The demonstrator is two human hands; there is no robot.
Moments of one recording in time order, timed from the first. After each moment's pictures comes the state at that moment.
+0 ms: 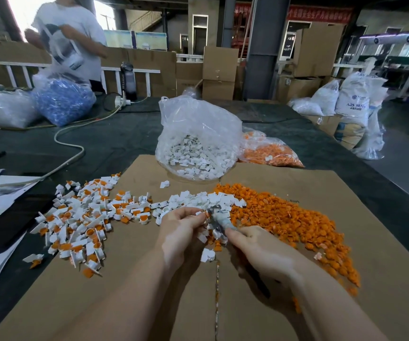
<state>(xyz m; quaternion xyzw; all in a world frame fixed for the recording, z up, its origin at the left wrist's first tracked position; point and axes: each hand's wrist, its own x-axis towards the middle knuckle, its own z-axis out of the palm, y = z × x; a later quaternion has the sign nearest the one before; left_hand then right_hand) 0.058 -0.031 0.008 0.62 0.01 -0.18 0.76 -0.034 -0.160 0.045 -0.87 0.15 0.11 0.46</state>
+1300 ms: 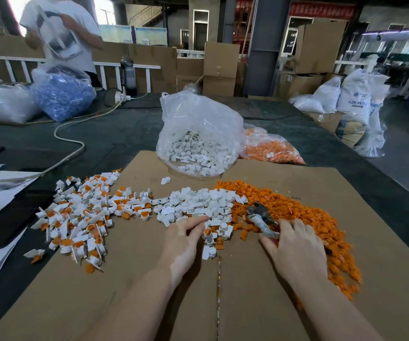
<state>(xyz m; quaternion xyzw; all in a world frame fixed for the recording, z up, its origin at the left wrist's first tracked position) 0.045 -0.022 -0.020 0.79 -0.13 -0.05 0.59 -0.044 -0.202 -0.010 -0.95 0.28 -0.13 -0.08</state>
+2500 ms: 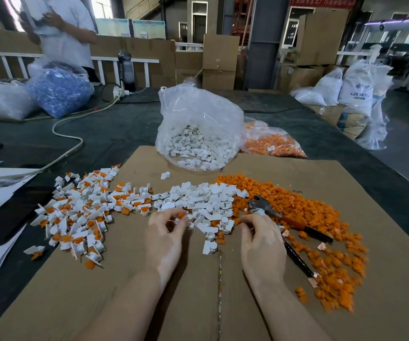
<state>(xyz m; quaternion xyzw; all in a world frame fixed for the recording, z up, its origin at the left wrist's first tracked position) 0.049 -0.005 -0.023 0.80 -0.06 0.06 0.59 -0.023 -0.145 -0.031 -0.86 0.21 -0.36 0.29</state>
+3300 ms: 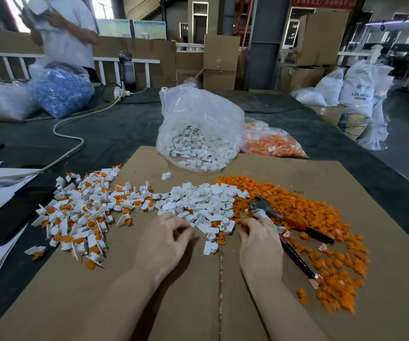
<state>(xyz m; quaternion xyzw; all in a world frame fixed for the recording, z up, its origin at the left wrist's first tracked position) 0.054 0.012 -0.024 0.90 -0.23 0.08 0.35 -0.013 -0.150 -0.041 -0.91 0.26 -0.26 0.22</state>
